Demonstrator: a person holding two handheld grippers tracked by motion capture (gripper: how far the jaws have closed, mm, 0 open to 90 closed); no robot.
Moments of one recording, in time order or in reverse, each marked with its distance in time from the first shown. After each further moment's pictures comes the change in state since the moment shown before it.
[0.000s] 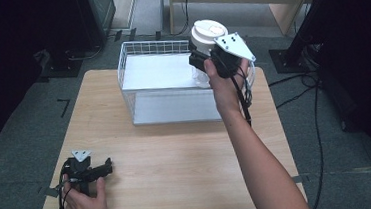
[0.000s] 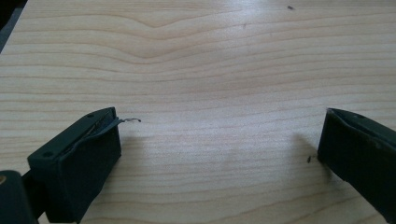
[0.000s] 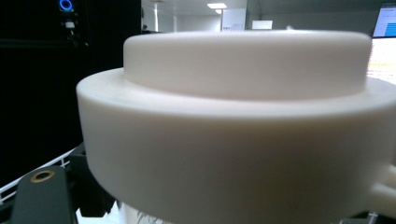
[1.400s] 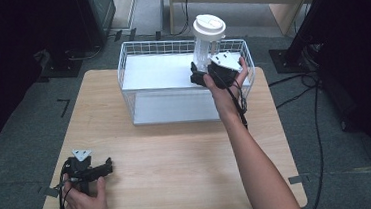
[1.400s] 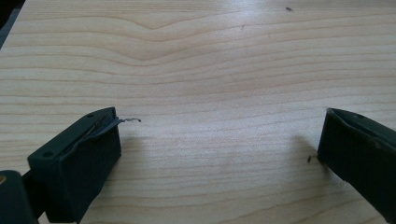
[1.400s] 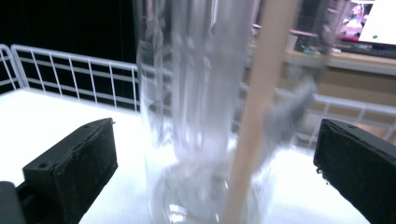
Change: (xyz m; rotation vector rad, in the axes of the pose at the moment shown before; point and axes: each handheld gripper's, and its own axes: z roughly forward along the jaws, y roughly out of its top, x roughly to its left) left arm 0.000 0.001 0.000 0.006 -0.003 0.008; right arm -0.026 -0.084 0.026 0.191 -0.042 -0.057
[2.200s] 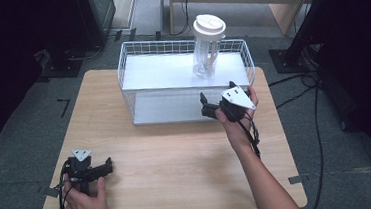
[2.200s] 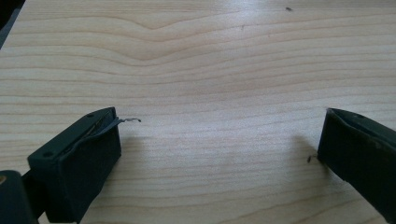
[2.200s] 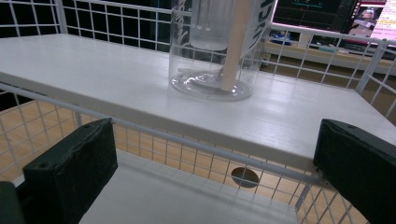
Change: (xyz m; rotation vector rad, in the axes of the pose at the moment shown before) left arm 0.000 0.000 0.000 0.001 0.001 0.003; right arm -0.005 -0.064 -0.065 -0.026 0.051 -0.045
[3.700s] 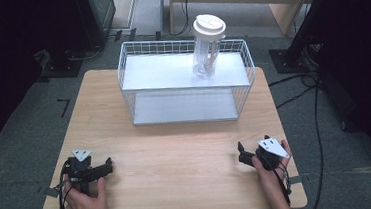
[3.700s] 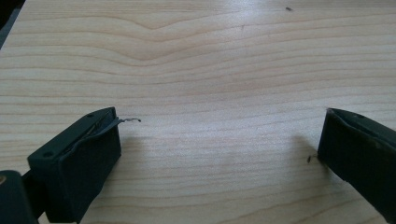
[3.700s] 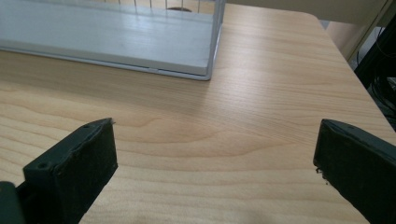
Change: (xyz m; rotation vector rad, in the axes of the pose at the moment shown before) left arm -0.001 0.000 0.000 -0.002 0.001 -0.005; right arm -0.065 -0.148 -0.100 0.283 -0.147 0.100
